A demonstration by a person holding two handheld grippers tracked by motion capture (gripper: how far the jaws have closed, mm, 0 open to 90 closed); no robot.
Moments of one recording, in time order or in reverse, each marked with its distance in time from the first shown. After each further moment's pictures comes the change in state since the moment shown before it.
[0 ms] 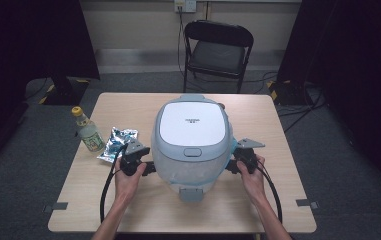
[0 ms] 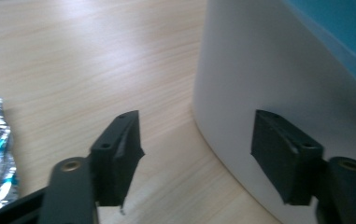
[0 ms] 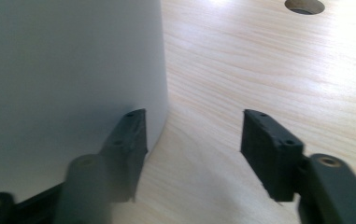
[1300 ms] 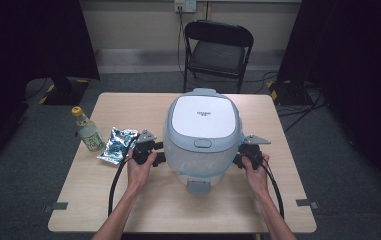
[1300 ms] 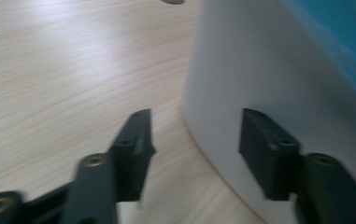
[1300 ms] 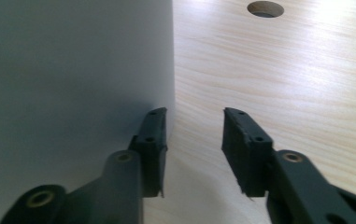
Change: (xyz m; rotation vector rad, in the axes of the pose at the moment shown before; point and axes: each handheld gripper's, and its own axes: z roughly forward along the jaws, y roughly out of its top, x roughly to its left) left arm -0.002 0.020 0.040 0.003 -0.101 0.009; right arm -0.021 0.001 0.003 -0.030 -0.081 0.020
